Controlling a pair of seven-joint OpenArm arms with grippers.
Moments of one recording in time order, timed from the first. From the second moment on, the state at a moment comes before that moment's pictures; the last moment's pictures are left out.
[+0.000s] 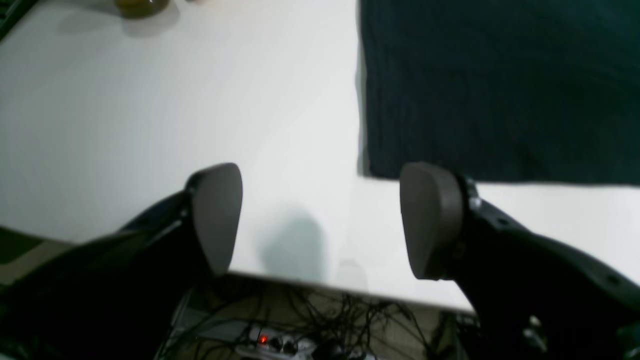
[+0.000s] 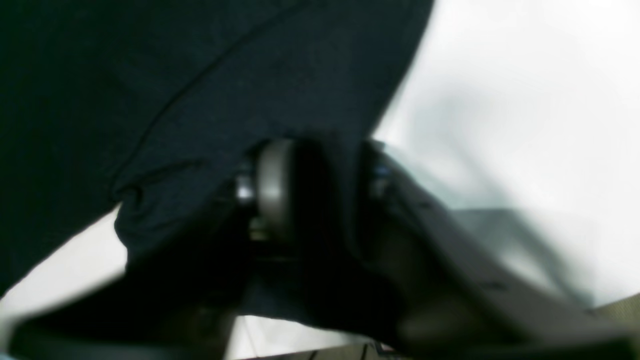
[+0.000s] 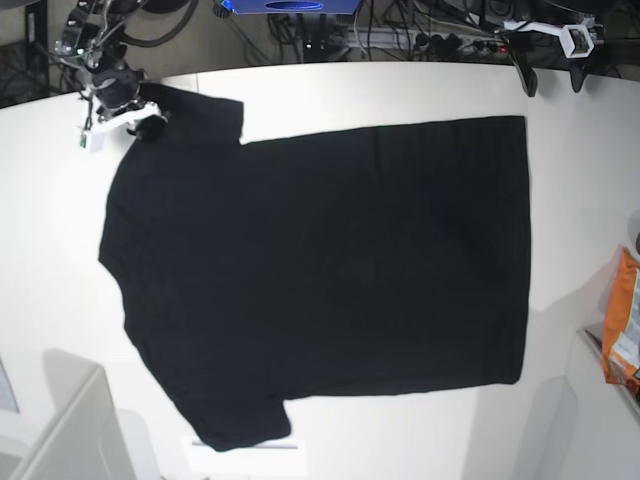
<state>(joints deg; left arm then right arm) 56.6 -18.1 -14.5 93.8 -26.7 0.3 -23.6 -26.8 -0.2 29.4 96.9 31.1 15.0 -44.5</state>
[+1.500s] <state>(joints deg) 37.1 -16.8 -11.3 91.9 -40.3 -4.7 9.0 -26.8 -0.3 29.5 96.8 31.3 15.0 -45.1</state>
